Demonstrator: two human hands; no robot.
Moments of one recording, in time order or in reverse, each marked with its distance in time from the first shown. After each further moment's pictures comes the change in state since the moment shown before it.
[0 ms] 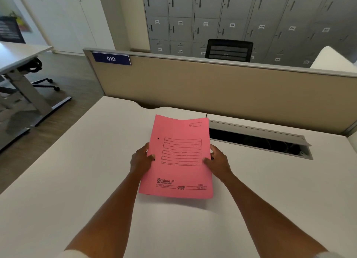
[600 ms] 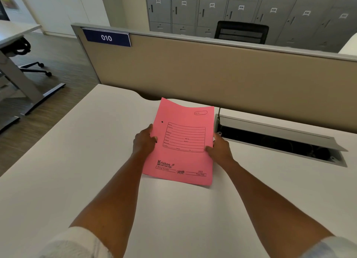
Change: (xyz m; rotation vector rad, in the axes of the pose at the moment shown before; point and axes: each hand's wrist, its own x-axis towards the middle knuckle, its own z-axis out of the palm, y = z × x) left_hand 0.125 -0.015 0.011 0.140 0.013 -0.005; right_hand 0.109 0.003 0.056 -0.168 0.034 0.056
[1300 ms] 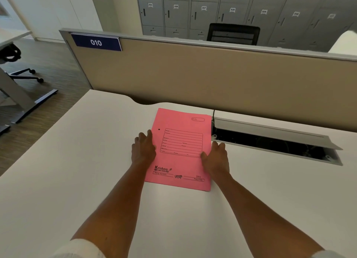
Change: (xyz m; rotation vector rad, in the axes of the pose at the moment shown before) left_hand 0.001 0.005 0.025 0.300 0.029 0.109; right_hand -0.011 0.012 0.017 -0.278 0.209 0.093
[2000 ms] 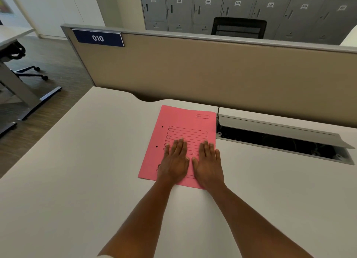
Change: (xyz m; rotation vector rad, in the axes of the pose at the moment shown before) left_hand -0.041 0.041 0.074 0.165 -0.092 0.419; right_hand -0.017 0.011 0.054 -0.339 -0.069 -0.325
